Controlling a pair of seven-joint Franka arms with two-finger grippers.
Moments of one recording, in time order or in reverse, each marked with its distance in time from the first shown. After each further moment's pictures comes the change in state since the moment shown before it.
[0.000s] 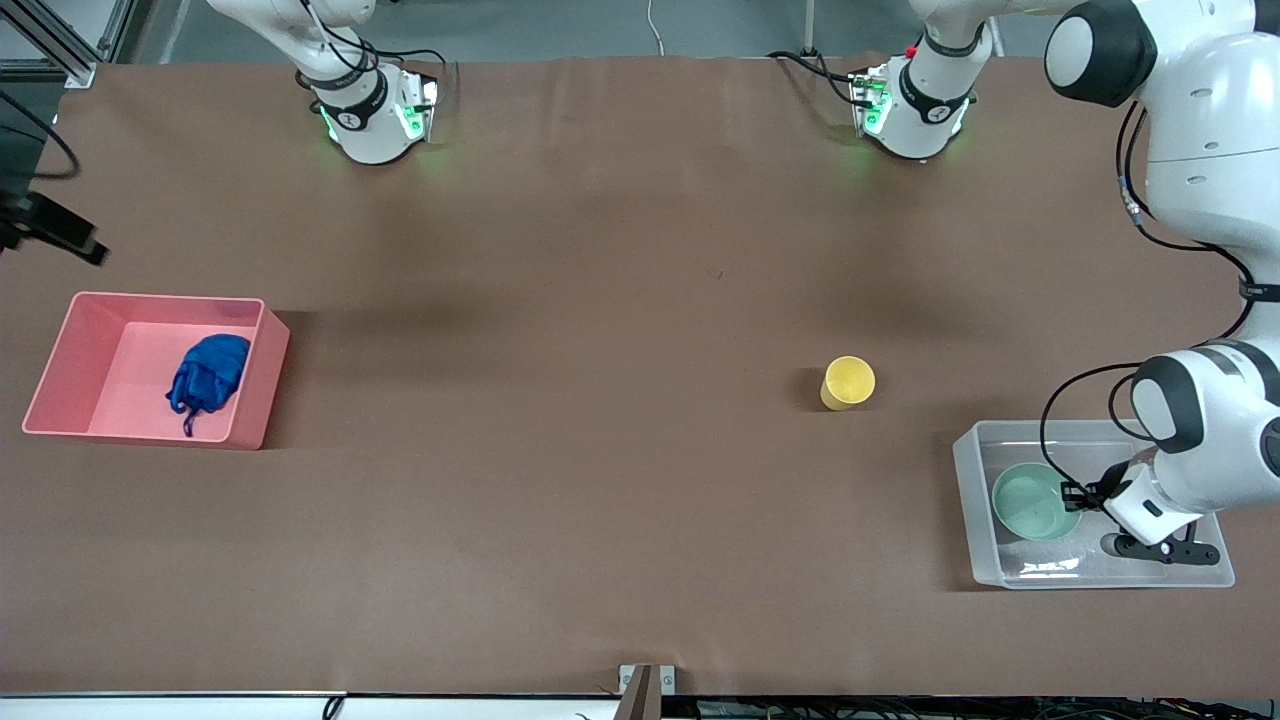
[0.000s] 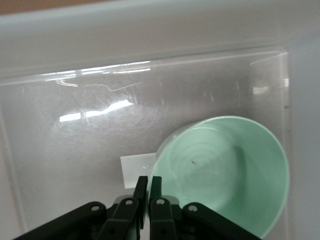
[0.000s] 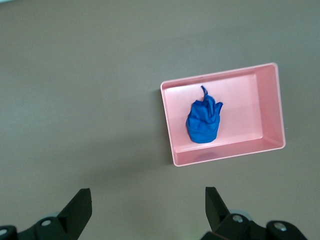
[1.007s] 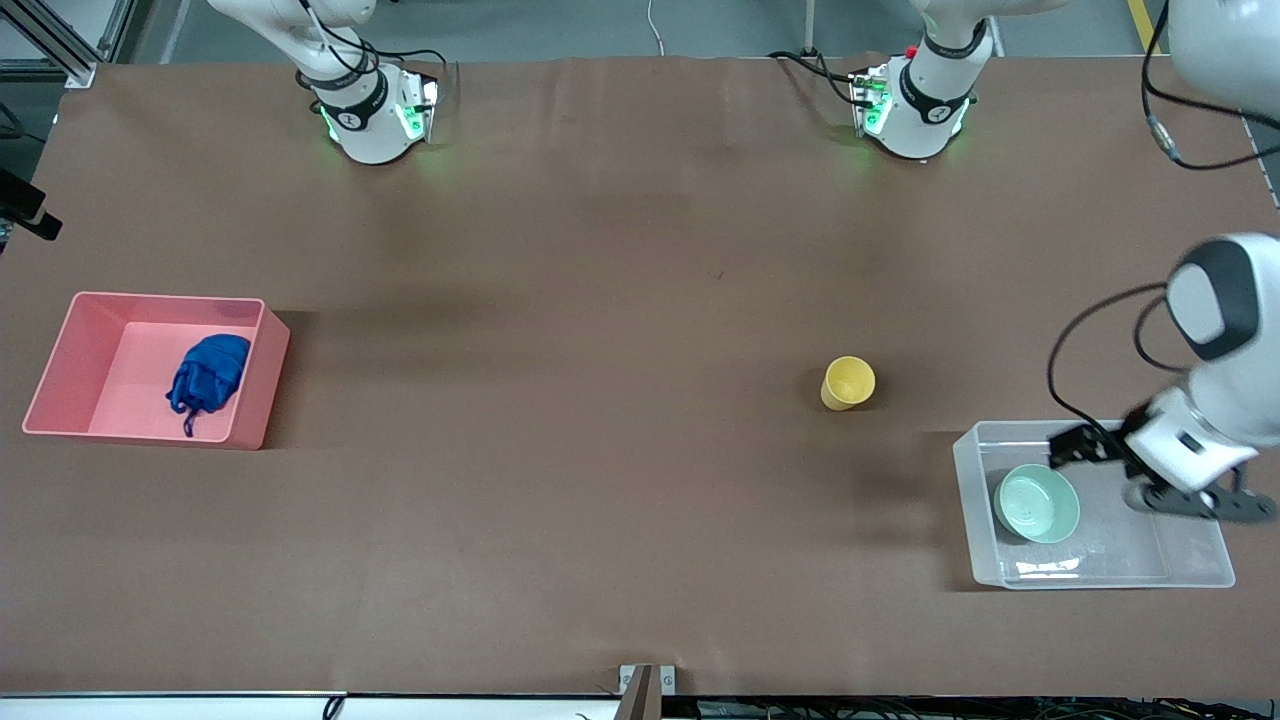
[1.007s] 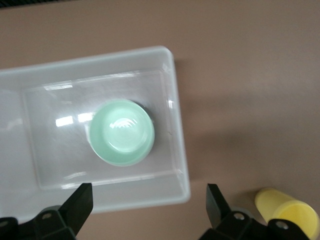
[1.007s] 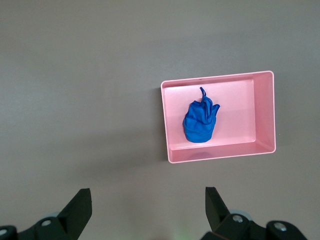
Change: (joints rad) left arm -0.159 -0.481 -0.020 -0.273 0.000 -0.163 -0.147; right arm -0.006 0.039 -0.003 0.065 0.000 -0.060 -0.083
